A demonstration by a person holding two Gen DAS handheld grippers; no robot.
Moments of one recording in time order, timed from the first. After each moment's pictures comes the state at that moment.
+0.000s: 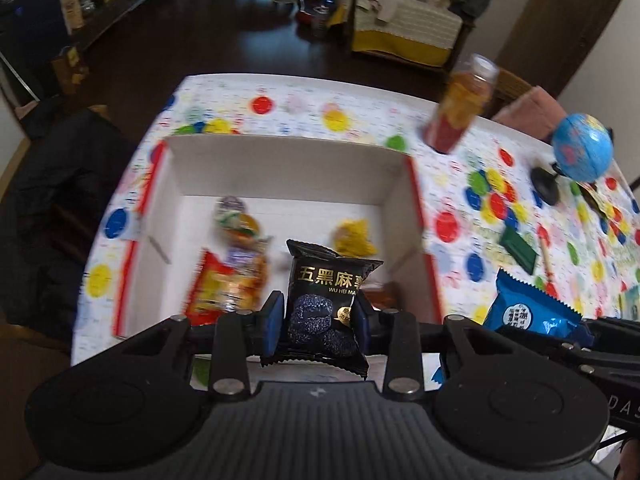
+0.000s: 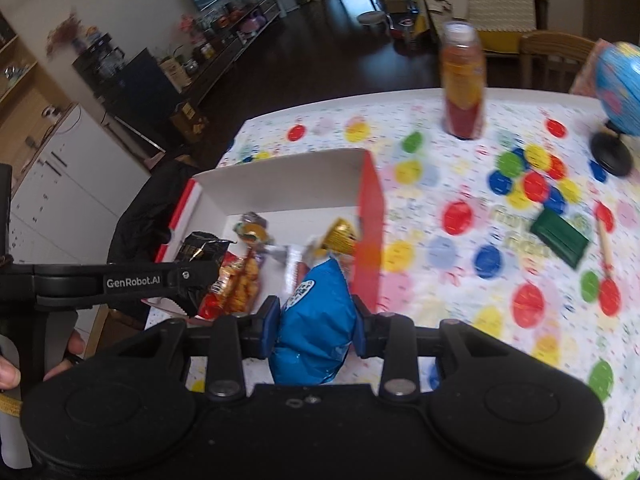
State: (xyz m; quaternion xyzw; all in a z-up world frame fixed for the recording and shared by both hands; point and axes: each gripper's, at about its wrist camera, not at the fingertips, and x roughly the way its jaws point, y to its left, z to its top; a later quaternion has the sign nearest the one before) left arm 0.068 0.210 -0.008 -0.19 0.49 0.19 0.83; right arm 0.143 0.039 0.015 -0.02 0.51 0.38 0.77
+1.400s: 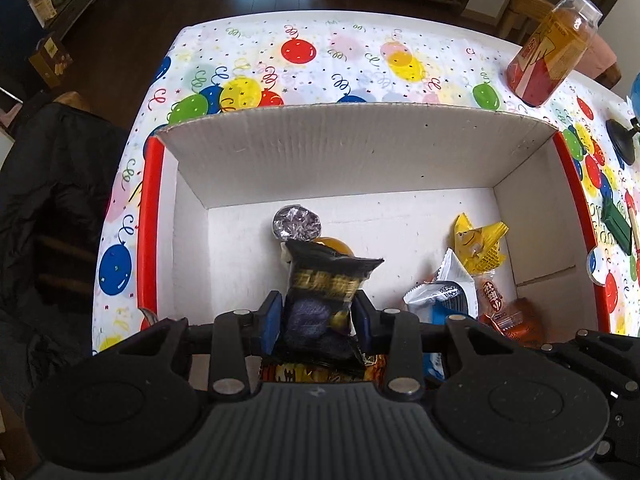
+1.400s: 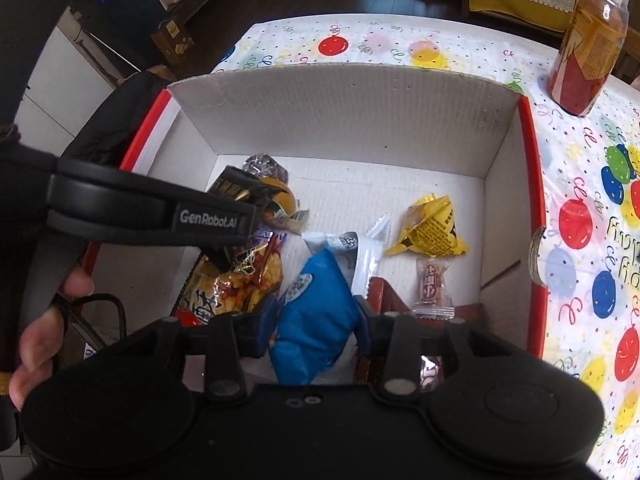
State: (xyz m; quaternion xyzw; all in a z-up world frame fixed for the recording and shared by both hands) left arm 0.143 0.305 -0.112 -0.15 0.58 0.16 0.78; right arm 0.149 0.195 -0.094 -0.12 0.57 0.36 0.73
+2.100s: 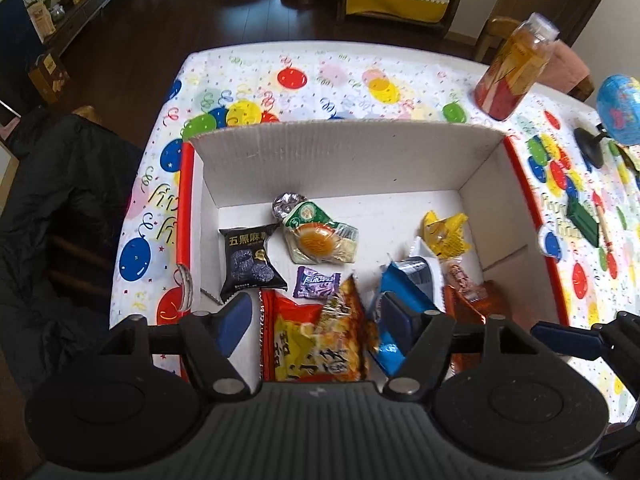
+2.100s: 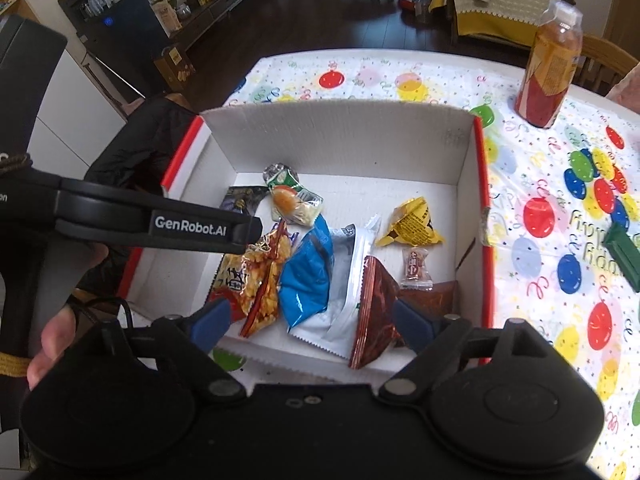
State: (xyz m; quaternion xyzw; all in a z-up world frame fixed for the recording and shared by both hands) left arm 0.100 0.290 -0.066 -0.14 0.54 0.15 0.81; right arm 0.117 0.160 -0.044 -0.10 0.53 0.36 0.76
